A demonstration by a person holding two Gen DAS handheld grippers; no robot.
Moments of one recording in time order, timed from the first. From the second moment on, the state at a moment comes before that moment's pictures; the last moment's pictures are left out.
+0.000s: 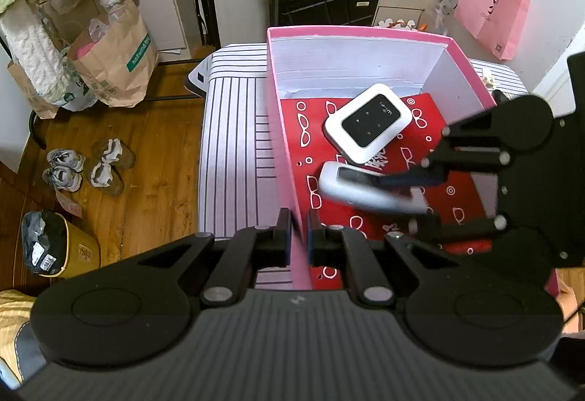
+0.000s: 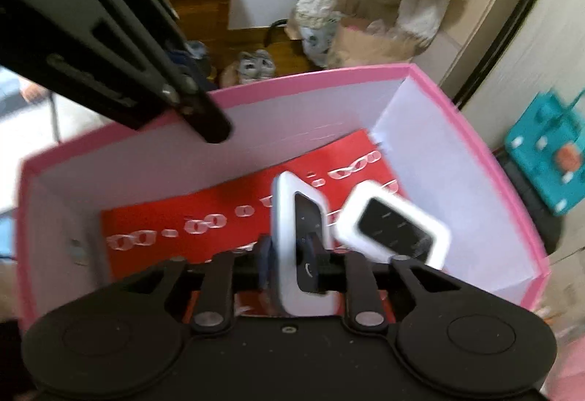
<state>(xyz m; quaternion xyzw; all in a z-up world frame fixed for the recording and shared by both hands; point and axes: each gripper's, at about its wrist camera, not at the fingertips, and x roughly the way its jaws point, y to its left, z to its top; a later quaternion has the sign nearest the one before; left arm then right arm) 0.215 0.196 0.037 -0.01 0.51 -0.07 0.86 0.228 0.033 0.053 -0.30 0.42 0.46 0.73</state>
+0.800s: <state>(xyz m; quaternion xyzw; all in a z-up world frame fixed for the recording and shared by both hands) 0.216 0.189 0.038 0.01 0.51 -0.06 0.86 0.245 -0.202 0.089 -0.02 0.42 0.26 0.87</state>
